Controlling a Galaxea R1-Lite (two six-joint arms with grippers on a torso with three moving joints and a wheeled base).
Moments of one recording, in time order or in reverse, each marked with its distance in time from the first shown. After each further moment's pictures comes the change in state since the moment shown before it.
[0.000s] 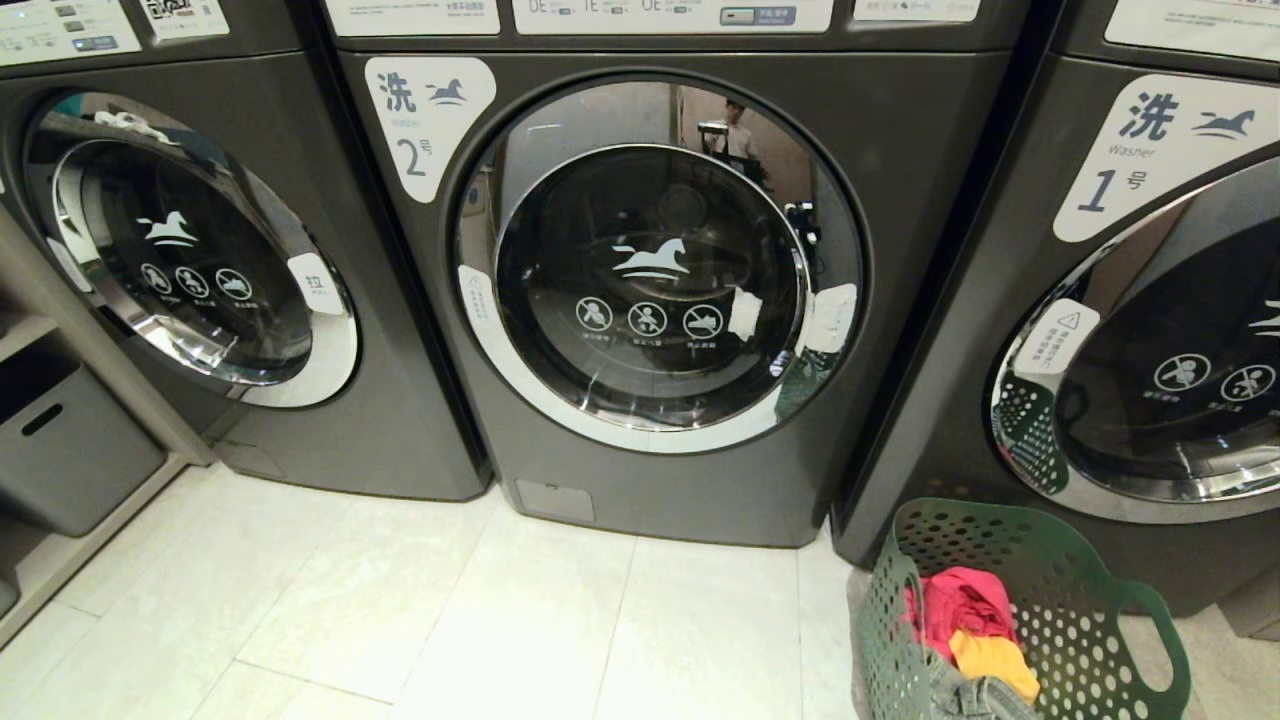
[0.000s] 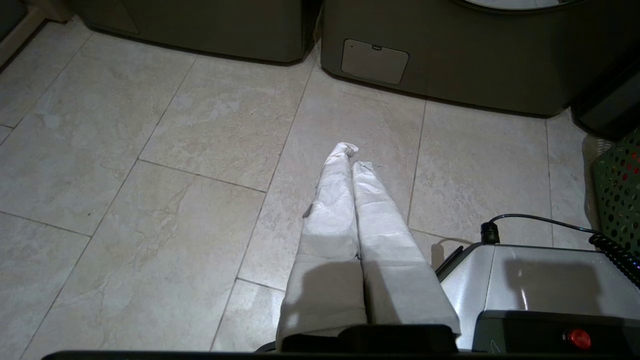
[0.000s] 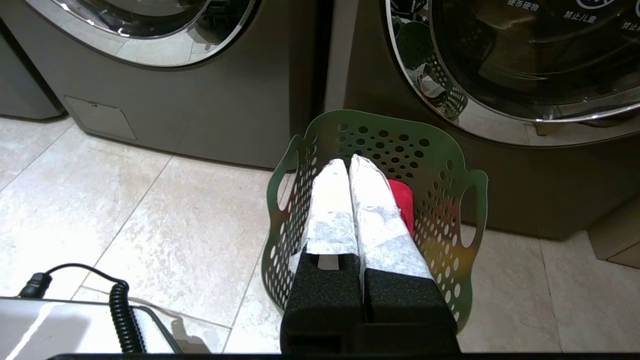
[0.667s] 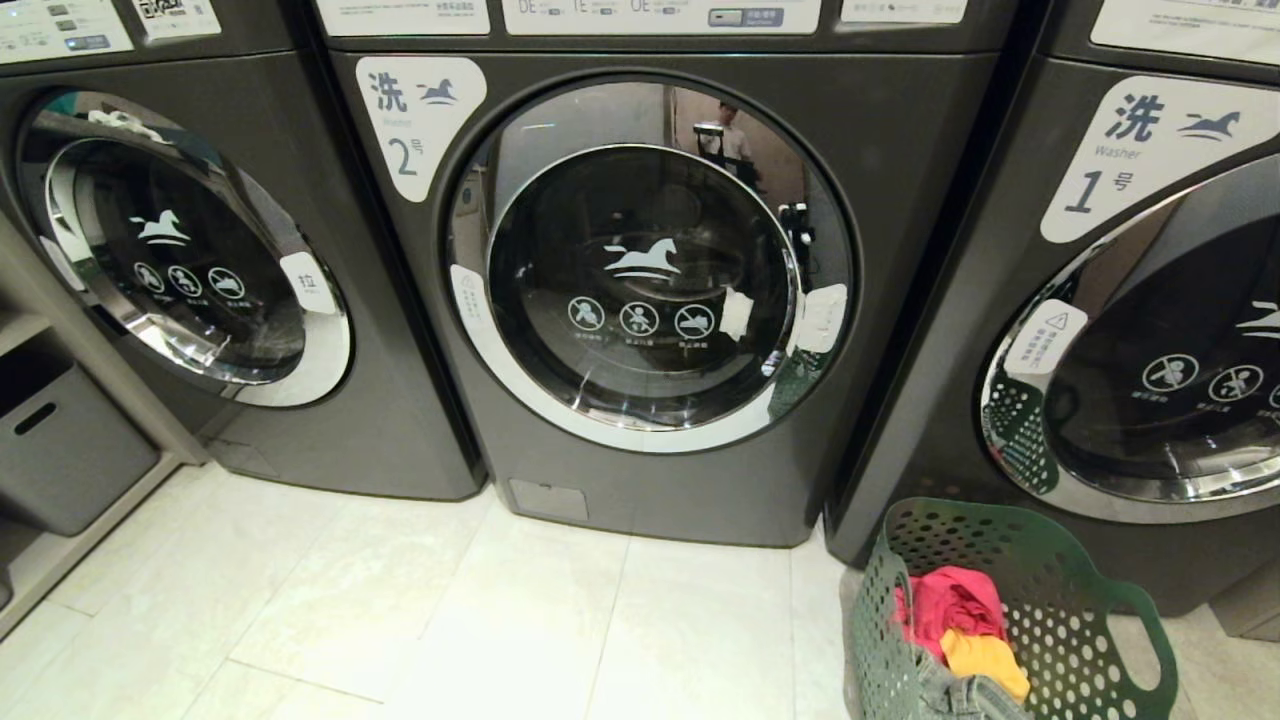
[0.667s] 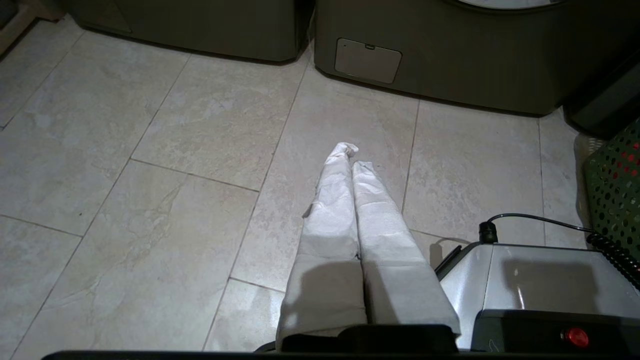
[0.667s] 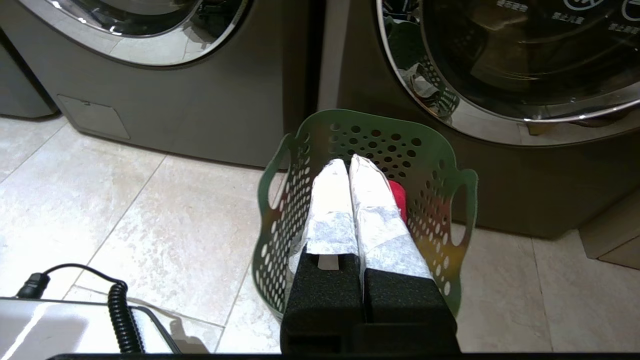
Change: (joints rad) left arm 0.000 0.000 0.000 0.000 0.000 0.000; right arm 0.000 0.000 0.000 0.000 -0.001 0.000
